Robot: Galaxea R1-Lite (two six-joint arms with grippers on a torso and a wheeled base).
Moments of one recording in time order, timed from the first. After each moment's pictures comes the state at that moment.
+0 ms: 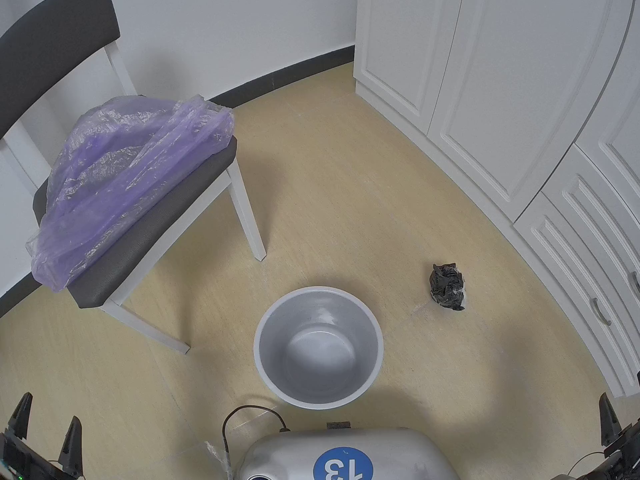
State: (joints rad) left arm 0.00 0.02 -0.02 0.00 0.00 0.00; right arm 0.00 0.02 -0.02 0.00 -0.06 0.01
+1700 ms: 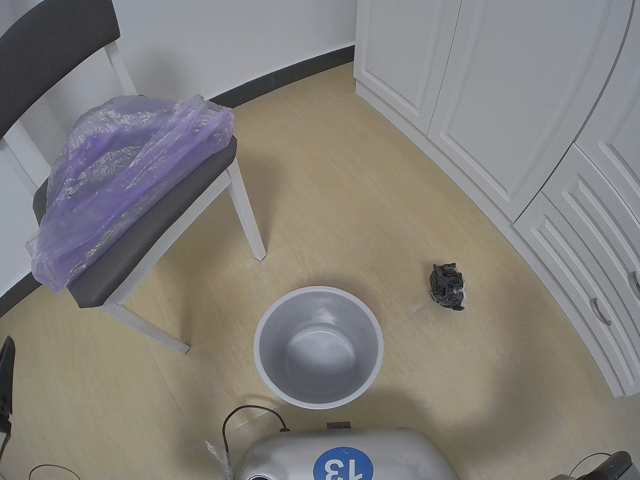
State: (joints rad) left arm -0.03 0.35 -0.42 0.03 0.09 0.09; right arm 0.01 0.40 -0.36 -0.13 -0.04 0.03
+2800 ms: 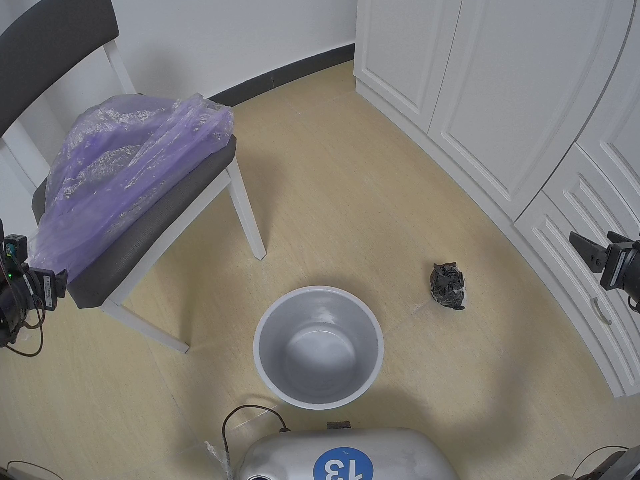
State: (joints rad) left arm 0.19 1.29 -0.57 -0.35 0.31 0.26; right arm 0.06 1.13 -0.48 -0.52 -0.02 0.06
